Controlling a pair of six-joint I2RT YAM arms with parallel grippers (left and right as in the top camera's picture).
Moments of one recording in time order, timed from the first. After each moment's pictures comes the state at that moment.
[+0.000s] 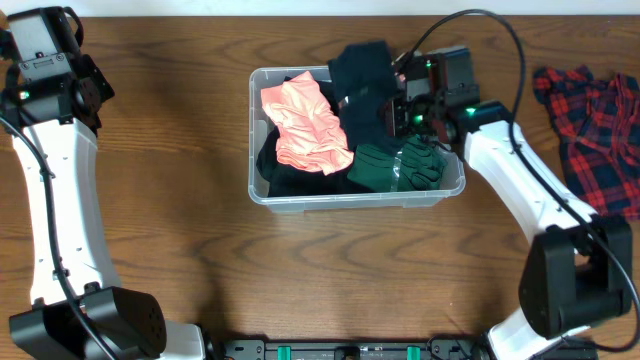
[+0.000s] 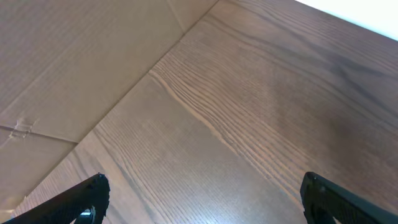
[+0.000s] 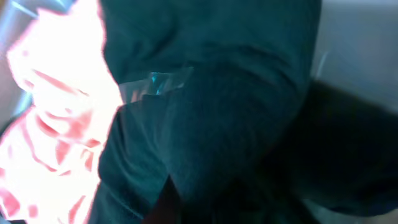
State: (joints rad) left arm 0.28 1.63 1.67 -0.89 -0.51 -0.20; right arm 0.27 1.78 1.31 -0.44 -0.36 0.15
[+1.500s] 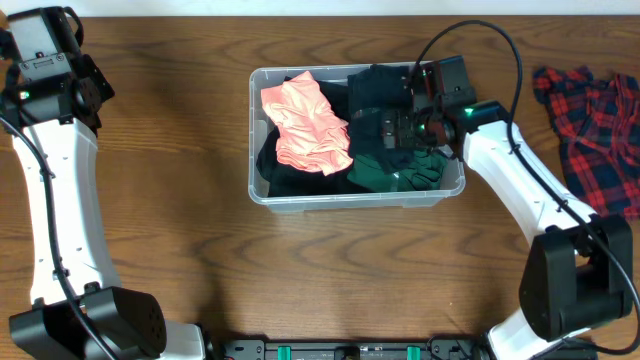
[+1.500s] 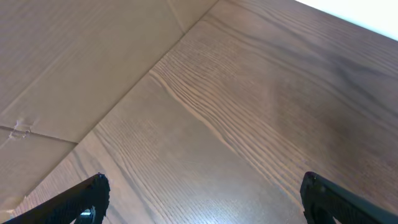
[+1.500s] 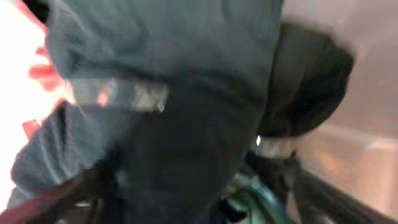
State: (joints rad) left arm 0.28 1.63 1.67 -0.89 -0.51 -0.20; right arm 0.28 1.76 1.31 -0.56 -0.14 0.18
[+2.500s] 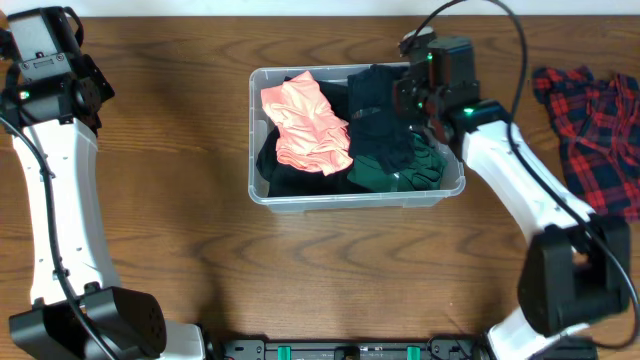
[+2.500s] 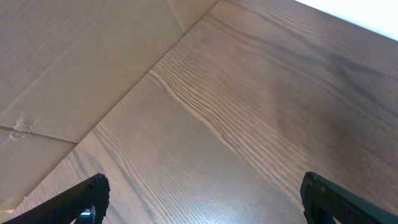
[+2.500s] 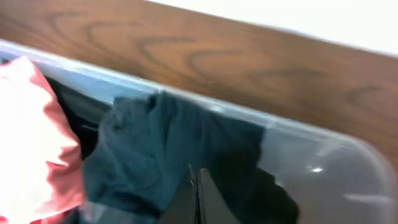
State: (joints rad) left arm 0.28 1.63 1.67 -0.89 -0.51 -0.20; right arm 0.29 1.81 1.31 -0.22 -0.11 0.02
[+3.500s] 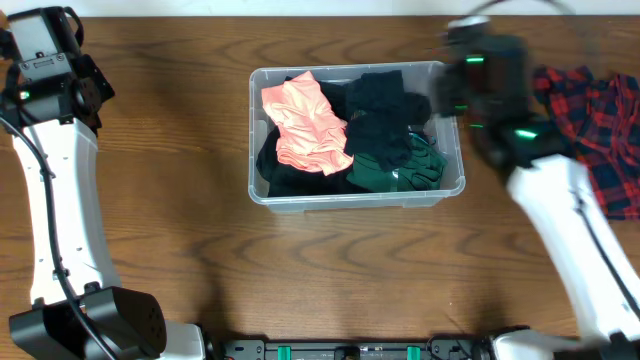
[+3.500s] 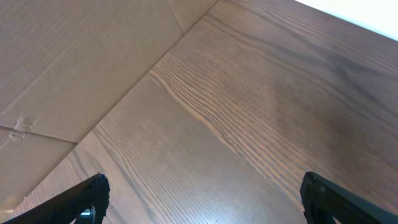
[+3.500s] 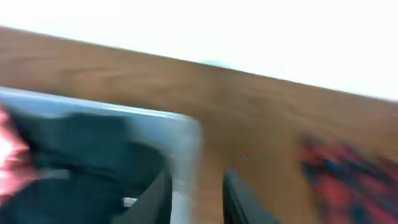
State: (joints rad) left arm 0.28 1.63 1.67 -0.89 -0.51 -0.20; right arm 0.16 1.42 1.32 -0.49 0.15 -0.03
